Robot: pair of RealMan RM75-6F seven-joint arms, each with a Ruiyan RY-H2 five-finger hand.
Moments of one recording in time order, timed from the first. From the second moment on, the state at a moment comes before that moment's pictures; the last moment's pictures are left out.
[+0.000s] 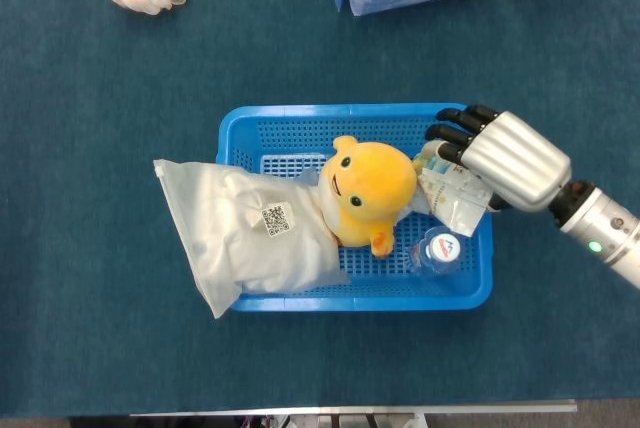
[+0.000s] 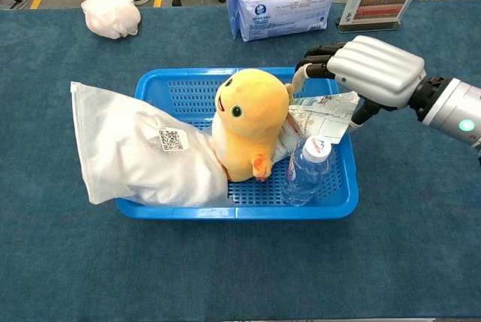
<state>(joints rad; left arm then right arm) -0.05 -1.14 -0.03 -1.57 1.46 1.49 0.04 0.62 -1.35 0.03 -1.49 -1.75 1.05 -0.06</state>
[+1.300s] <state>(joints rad) -0.04 -1.15 -0.03 -1.56 1.46 1.50 0.02 0.65 -1.36 0.01 -1.50 -1.67 1.02 -0.15</state>
